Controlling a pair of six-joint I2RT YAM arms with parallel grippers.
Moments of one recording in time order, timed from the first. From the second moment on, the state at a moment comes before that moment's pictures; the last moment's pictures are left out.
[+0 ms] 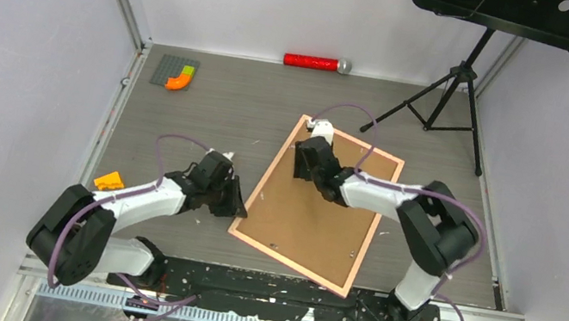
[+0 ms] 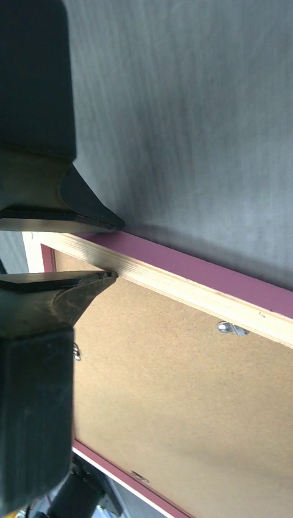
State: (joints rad) left arm -0.54 1.28 0.51 -0.22 0.19 -0.73; right arm 0.75 1.80 0.99 0.11 0.37 0.39
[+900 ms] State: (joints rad) left arm -0.62 1.33 0.80 -0.58 0.11 -0.71; right arm 0.63 1.77 1.09 0.05 -0.22 -0.18
